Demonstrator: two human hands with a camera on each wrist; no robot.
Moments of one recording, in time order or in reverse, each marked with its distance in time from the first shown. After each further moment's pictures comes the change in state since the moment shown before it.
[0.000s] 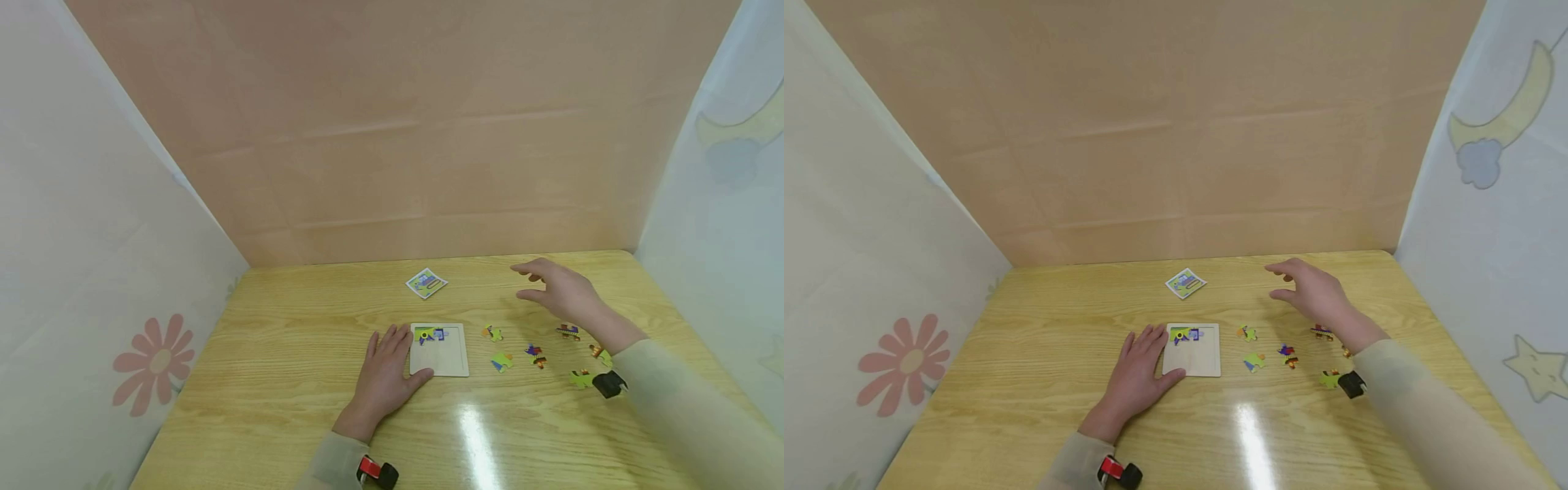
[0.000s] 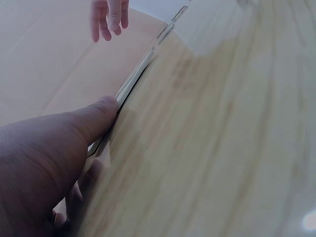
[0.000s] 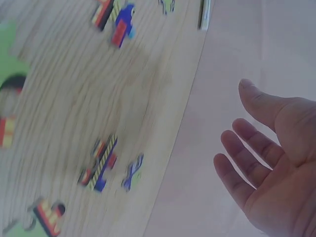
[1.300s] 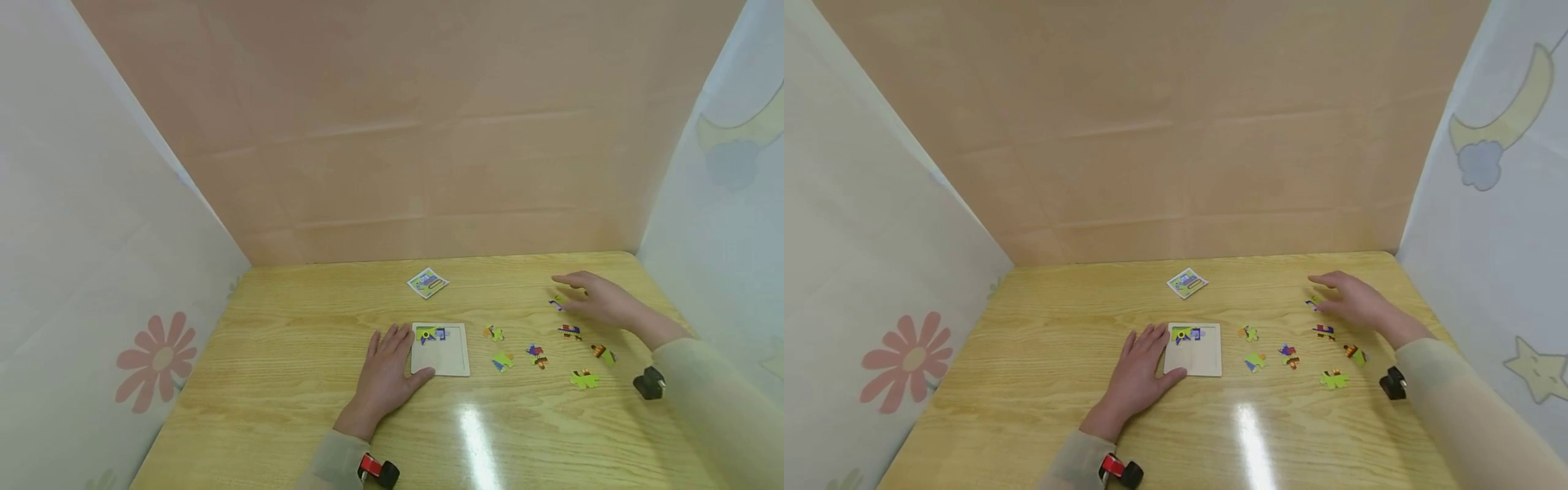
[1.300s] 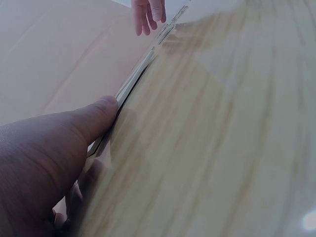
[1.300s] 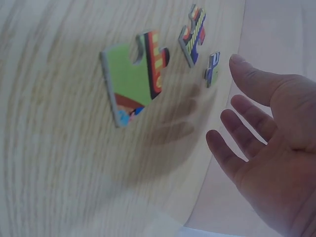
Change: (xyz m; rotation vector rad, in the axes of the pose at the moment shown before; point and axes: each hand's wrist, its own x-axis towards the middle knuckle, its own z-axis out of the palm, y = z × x) left_hand 0.003 0.000 0.002 -0.008 -0.009 -0.008; right_hand -0.018 0.093 -0.011 0.097 -0.152 -0.006
